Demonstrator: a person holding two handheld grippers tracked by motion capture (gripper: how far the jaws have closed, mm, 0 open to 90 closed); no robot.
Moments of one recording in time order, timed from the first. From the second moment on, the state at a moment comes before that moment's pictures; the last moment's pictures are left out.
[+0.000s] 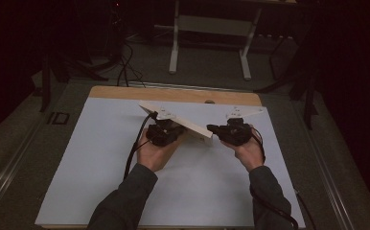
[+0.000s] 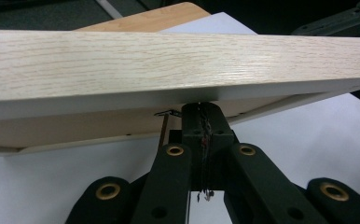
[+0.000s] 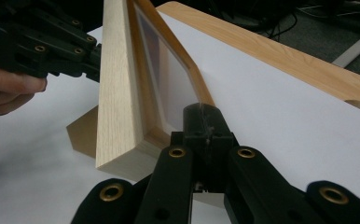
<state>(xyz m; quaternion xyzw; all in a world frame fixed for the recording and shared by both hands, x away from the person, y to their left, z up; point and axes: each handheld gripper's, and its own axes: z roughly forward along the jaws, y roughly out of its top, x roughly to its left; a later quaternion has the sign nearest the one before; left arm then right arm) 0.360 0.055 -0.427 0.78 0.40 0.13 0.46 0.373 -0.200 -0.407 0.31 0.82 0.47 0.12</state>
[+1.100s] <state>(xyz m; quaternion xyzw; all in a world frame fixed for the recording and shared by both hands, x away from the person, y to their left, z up) 0.376 0.055 -0.425 0.81 0.36 0.13 0.45 0.361 -0.188 -0.406 0.27 0.84 0.46 0.09</state>
